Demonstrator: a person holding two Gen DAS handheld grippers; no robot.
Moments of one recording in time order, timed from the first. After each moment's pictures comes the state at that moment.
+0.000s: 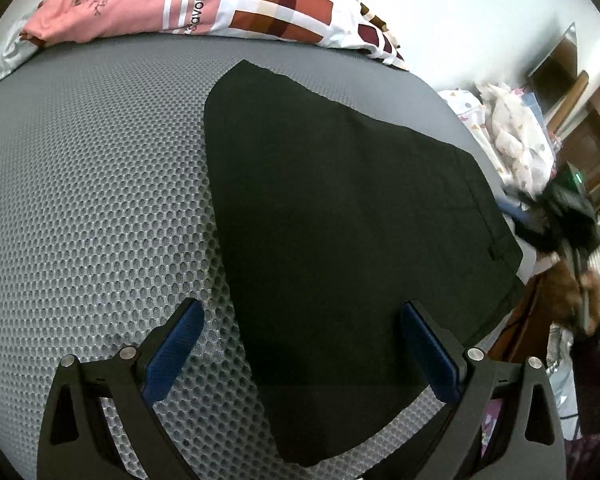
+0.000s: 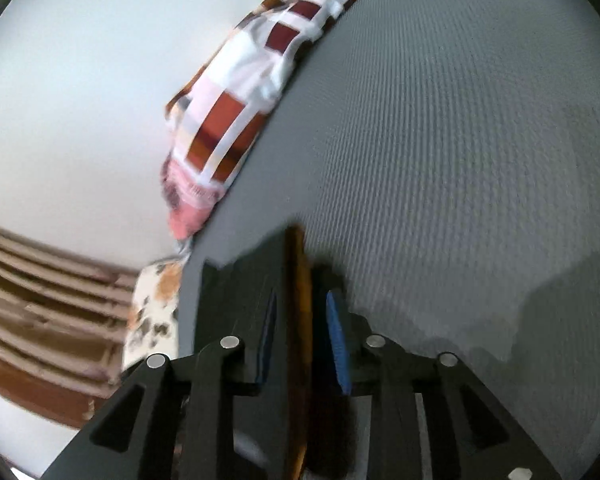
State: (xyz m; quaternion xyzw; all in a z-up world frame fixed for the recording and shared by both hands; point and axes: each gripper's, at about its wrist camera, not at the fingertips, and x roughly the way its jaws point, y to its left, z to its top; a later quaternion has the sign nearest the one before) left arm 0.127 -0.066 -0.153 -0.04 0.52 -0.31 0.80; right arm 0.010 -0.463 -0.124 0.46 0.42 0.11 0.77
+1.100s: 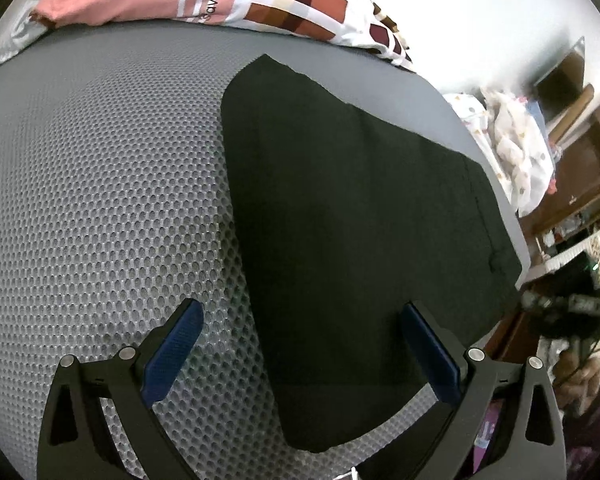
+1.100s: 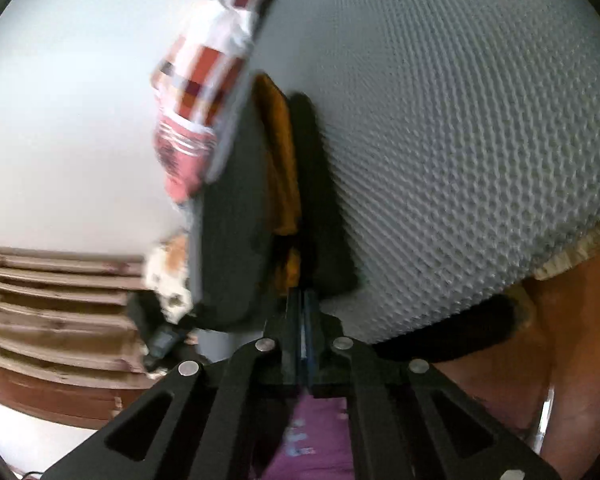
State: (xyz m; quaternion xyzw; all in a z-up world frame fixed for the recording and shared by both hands) left arm 0.113 -0.034 -0.144 -0.05 0.54 -0.30 0.79; right arm -0.092 -0.415 -0.135 0.52 0.45 0.09 0.72
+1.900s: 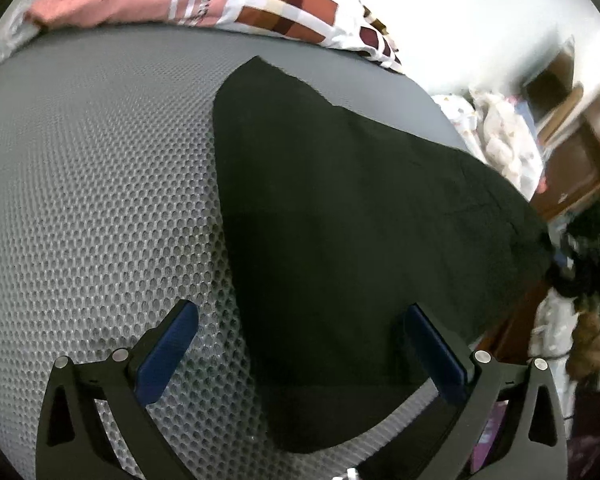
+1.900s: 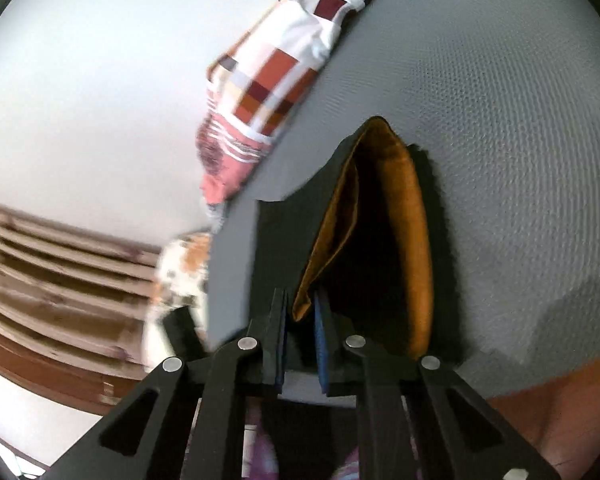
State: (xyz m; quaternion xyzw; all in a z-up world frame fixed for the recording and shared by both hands) left arm 0.122 -0.039 -0.149 -0.08 0.53 -0.32 0.78; right arm -0.039 -0.389 -0.082 0.49 0.42 0.13 0.75
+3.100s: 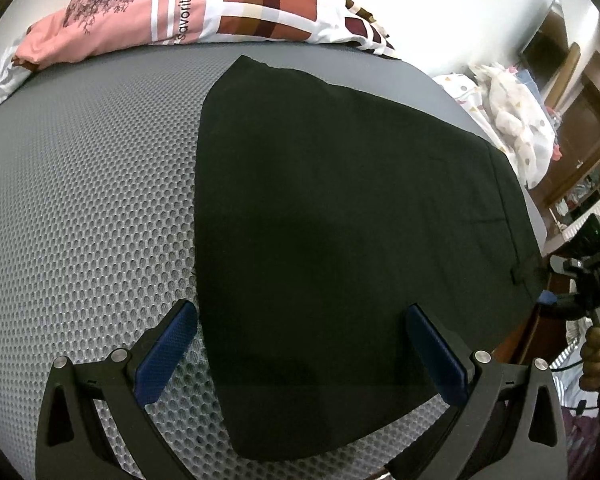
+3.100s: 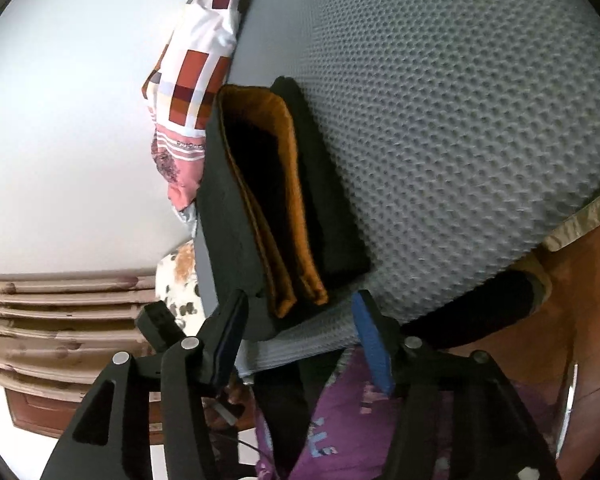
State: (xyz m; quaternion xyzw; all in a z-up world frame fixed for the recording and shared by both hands) left arm 0.113 -0.063 -0.156 0.01 0.50 -0.31 0.81; right arm -0.078 -0.395 -0.159 0.57 0.45 0.08 0.68
